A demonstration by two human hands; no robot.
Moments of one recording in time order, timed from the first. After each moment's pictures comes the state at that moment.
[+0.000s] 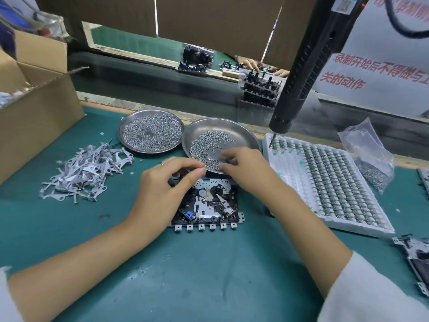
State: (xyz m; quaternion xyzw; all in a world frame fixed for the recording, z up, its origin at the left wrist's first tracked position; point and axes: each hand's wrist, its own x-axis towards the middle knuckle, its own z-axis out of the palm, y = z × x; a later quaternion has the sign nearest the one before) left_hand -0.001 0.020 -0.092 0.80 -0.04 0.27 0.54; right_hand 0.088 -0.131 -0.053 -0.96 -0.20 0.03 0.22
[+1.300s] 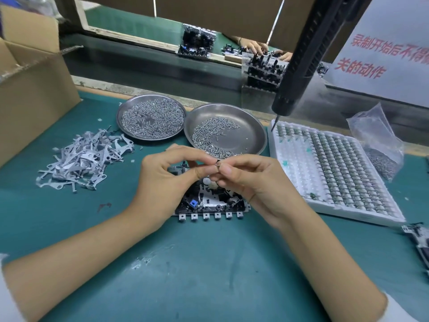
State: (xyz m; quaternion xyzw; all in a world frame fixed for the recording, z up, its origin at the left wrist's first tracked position) left_hand -0.002 0.016 -0.092 0.71 -0.11 0.26 0.65; right_hand 0.029 -0.145 -0.061 -0.58 -0.13 0.22 0.77
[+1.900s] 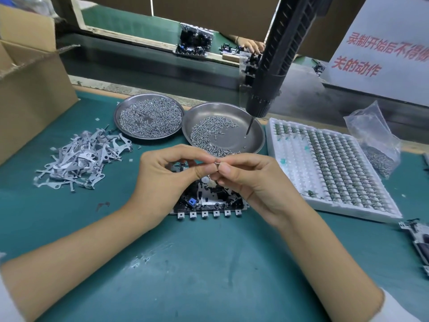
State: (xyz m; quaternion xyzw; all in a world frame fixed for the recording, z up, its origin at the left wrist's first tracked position) left_hand 0.000 0.016 -0.090 0.66 -0.14 0.23 0.70; right_hand 0.029 -0.144 -0.062 -0.58 -0.13 0.22 0.77
